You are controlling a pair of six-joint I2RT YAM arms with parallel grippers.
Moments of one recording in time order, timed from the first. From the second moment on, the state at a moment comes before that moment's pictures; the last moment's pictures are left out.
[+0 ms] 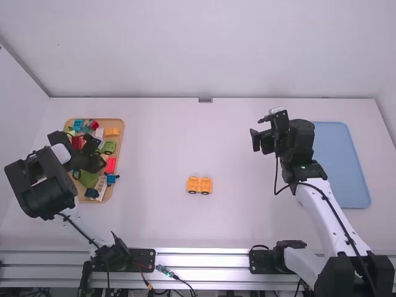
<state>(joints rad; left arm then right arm) 0.63 1.96 1.14 -0.48 0.37 0.88 0.08 1.20 0.78 -0.06 -0.20 -0.21</state>
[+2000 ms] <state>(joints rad) -0.10 1.56 0.75 -0.51 0.47 1.38 0.07 1.38 0.78 -0.17 -0.55 -0.55</state>
